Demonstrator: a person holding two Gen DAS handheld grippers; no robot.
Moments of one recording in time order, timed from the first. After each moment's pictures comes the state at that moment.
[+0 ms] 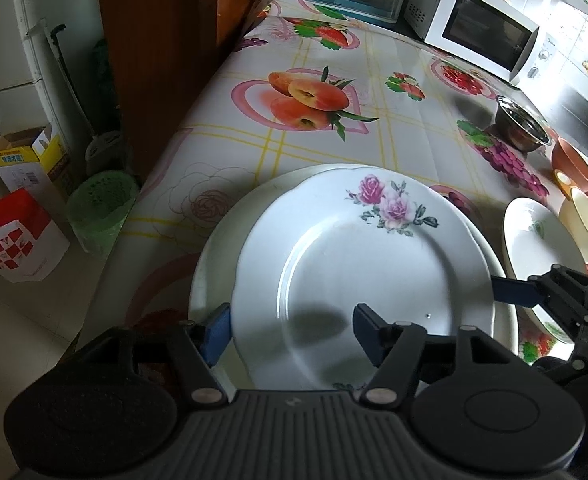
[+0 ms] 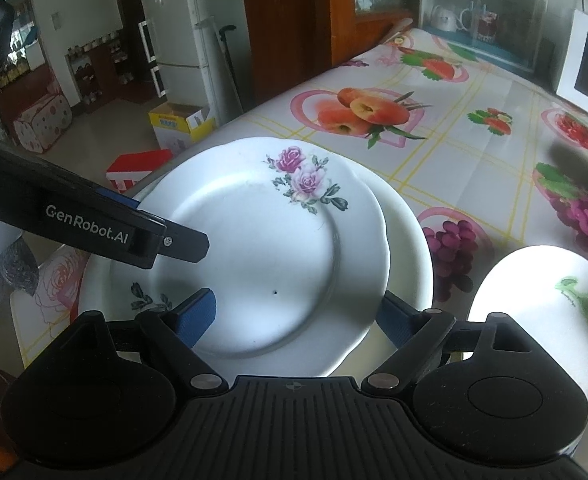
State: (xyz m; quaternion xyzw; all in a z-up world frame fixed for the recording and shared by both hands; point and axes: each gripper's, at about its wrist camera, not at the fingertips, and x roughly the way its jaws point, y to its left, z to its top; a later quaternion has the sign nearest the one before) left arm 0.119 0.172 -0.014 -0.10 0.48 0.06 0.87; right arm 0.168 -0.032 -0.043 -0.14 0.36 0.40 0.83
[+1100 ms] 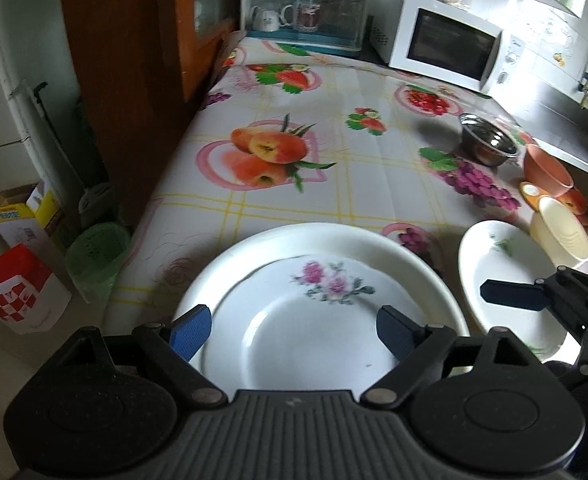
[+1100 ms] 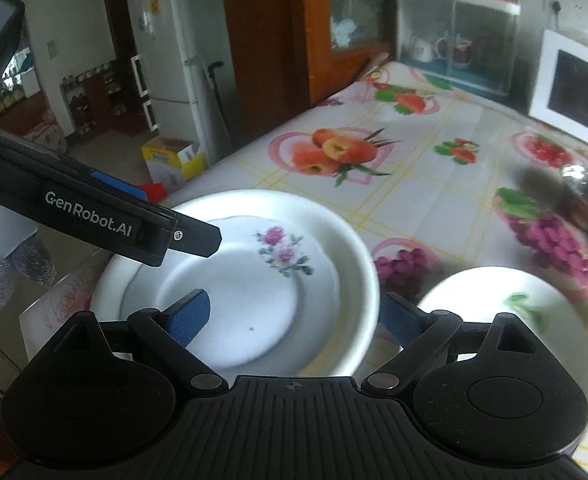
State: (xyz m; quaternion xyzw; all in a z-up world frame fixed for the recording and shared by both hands) left arm 0.129 0.139 0.029 -0.06 0.45 0.03 0.89; right arm 0.165 -0.071 -0.012 -0.12 0.31 0.38 0.86
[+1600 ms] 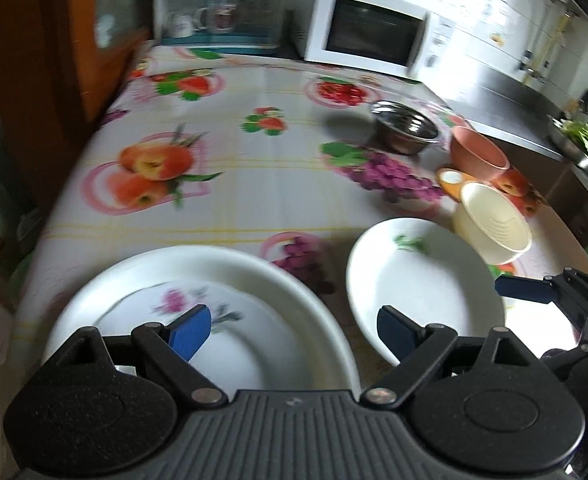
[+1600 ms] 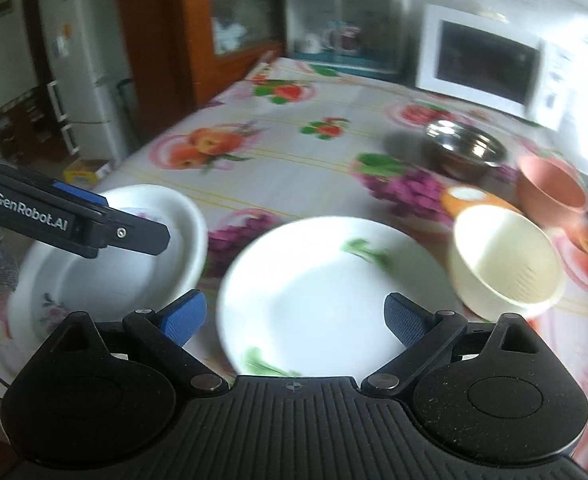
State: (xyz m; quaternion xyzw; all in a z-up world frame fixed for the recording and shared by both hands) left arm 0.166 0.055 0.022 -0.04 0.44 -0.06 0.89; right arm 0.185 -0.166 -0.016 -0.09 0.33 0.27 0.90
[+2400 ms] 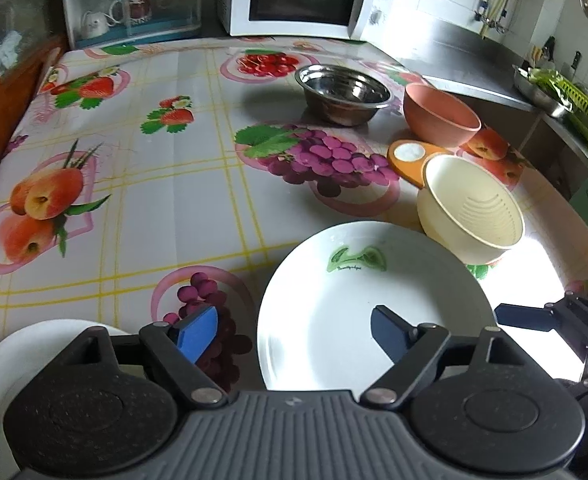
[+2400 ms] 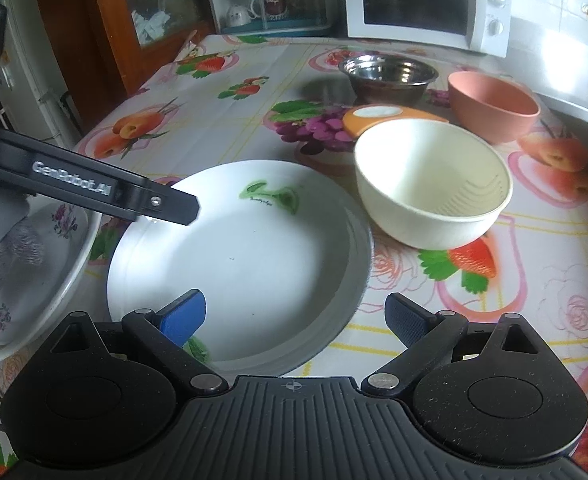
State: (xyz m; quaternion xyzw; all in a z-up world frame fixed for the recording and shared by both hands) left arm 0.240 -0.012 -0.021 0.01 0.47 -0.13 0.87; right arm 0.214 -0.216 -0.056 -0.03 0.38 0.22 0.90
